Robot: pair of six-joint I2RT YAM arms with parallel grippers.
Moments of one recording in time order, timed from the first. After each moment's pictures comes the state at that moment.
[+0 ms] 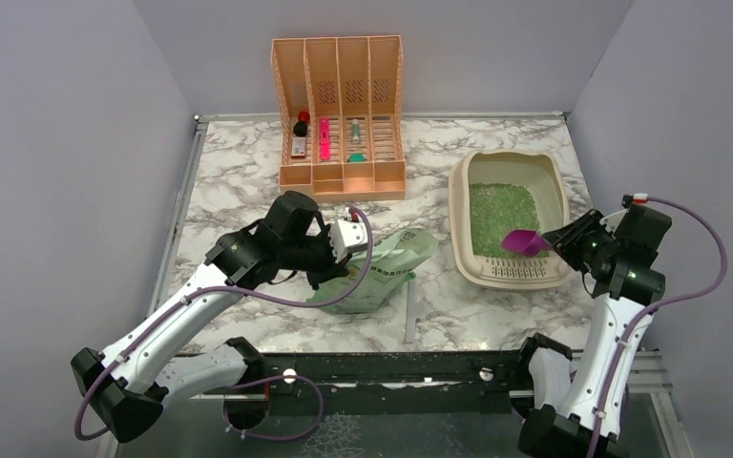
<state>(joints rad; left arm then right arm) -0.72 1.00 1.04 -0.80 0.46 0.38 -0.49 0.77 0.93 -0.90 -0.42 0.44</state>
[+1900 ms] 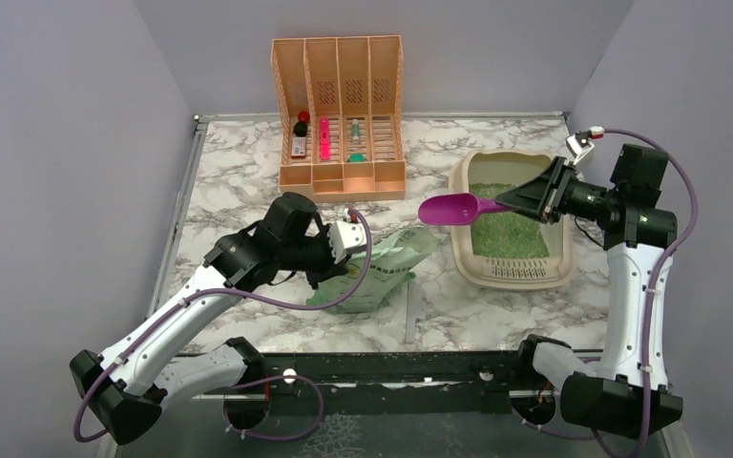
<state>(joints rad) -0.72 0.98 1.02 -0.78 0.44 0.40 -0.27 1.06 1.29 -0.88 -1.13 0.46</state>
